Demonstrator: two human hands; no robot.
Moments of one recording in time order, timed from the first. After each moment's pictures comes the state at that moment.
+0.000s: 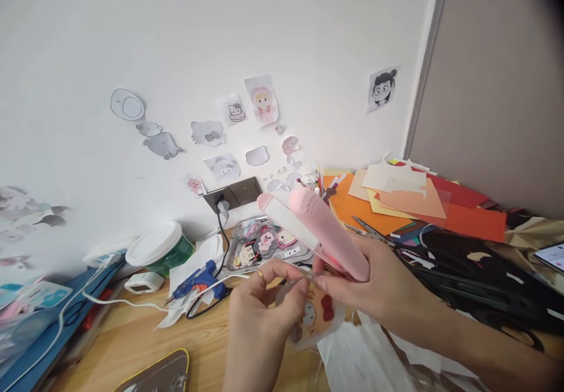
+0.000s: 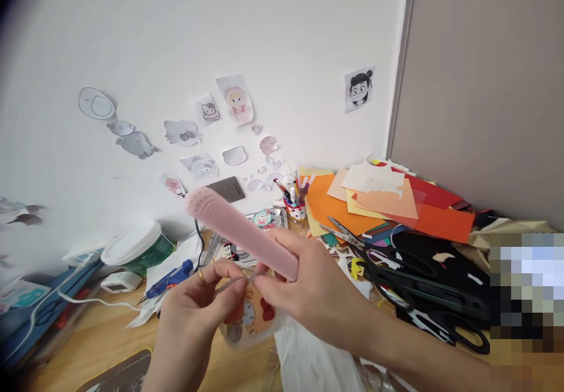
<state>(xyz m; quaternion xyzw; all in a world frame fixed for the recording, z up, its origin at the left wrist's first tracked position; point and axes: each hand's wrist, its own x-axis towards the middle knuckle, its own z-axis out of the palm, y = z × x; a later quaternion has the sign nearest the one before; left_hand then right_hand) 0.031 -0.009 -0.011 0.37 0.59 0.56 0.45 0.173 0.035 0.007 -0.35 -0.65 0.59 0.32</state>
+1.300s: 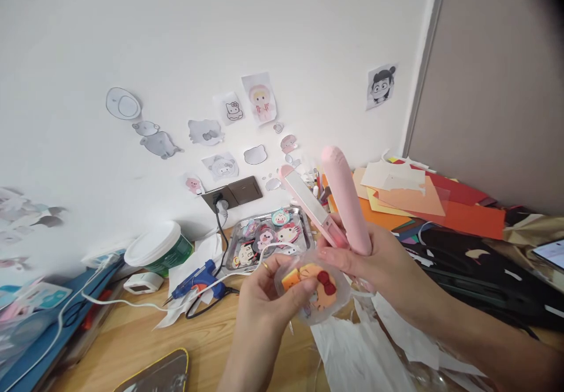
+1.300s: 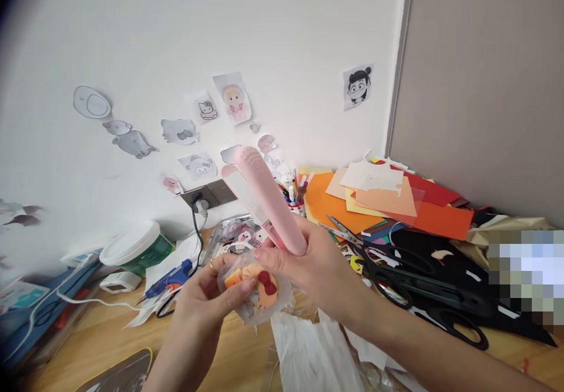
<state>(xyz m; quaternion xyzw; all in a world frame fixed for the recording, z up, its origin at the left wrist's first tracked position) 0.024 -0.001 -0.021 0.38 0.52 0.55 0.53 0.176 0.048 -0.007 -0.32 -0.61 0.60 0.41</state>
